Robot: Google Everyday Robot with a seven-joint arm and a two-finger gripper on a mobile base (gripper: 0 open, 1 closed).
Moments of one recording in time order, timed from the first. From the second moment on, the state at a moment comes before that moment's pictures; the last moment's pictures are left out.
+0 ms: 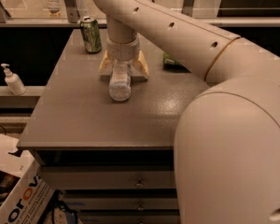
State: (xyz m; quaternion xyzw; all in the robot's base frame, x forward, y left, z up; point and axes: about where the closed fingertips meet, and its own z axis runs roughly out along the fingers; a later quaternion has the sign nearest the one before) arm 0.678 0.037 0.816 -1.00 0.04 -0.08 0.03
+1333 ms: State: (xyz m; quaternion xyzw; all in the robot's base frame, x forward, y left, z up) arm 0.675 0.022 0.826 -0.99 0.05 -0.10 0.02
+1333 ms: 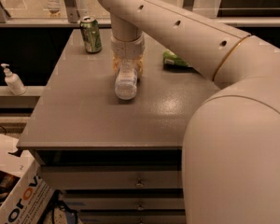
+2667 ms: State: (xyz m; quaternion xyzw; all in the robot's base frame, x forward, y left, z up) arm 0.631 0.045 0.884 -0.97 -0.08 -0.20 0.10
